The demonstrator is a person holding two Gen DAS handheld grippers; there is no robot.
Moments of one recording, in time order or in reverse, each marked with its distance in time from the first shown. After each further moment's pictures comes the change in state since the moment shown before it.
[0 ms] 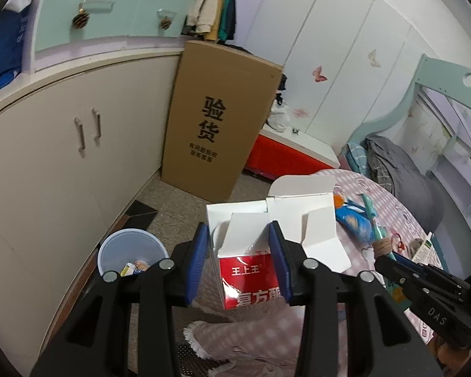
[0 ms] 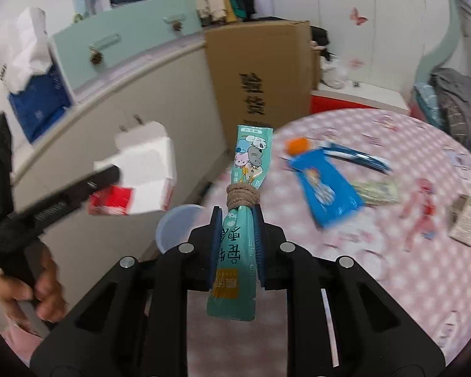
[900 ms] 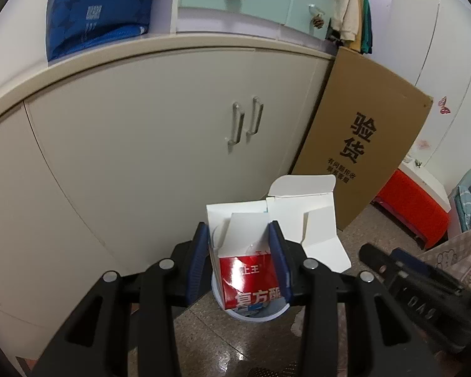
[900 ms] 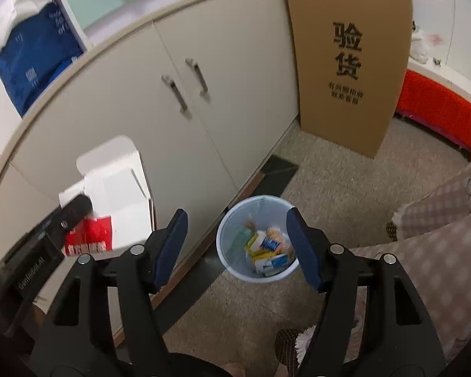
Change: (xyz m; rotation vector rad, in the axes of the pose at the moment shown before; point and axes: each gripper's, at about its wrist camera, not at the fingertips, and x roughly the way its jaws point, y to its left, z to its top) left arm 0.036 0.210 0.021 -0.205 -0.023 0.486; right arm 0.243 0.164 0.027 -0.061 0.215 0.159
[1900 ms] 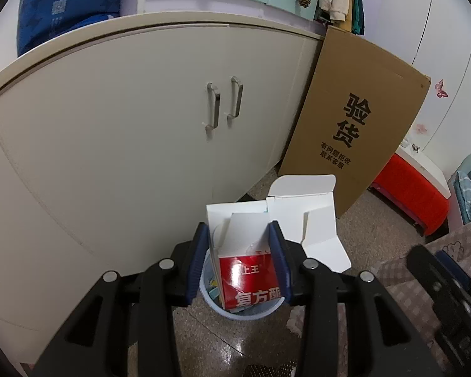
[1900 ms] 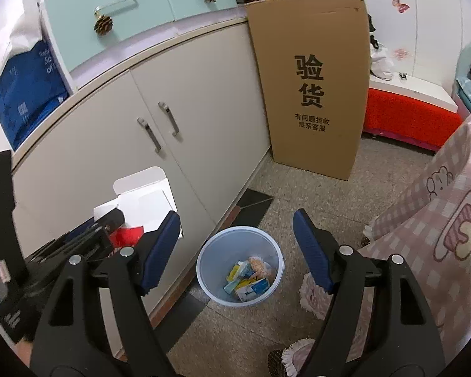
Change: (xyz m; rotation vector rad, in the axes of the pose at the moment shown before) left arm 0.037 -0.040 -0.005 0.043 0.047 -0.019; right arm -0.049 -0.035 -0.014 0.075 -0.208 -0.091
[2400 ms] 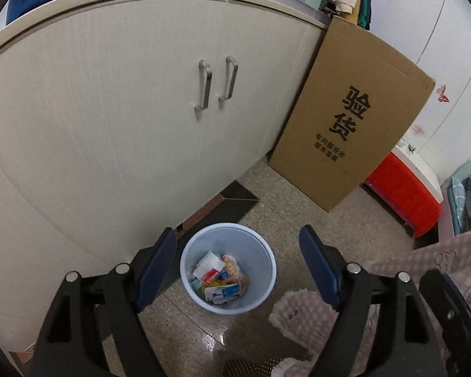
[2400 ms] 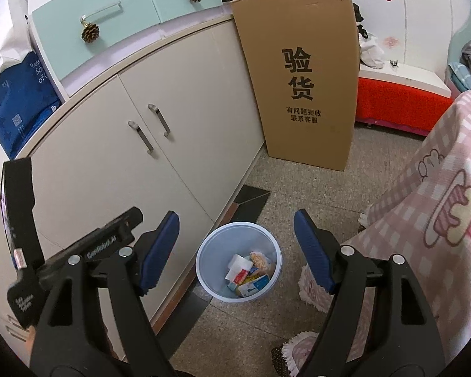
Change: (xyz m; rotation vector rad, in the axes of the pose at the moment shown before) left arm 0.024 -0.002 -0.002 -0.055 0.079 -0.062; right arm -0.006 -0.013 -0.004 0.051 0.017 -0.008
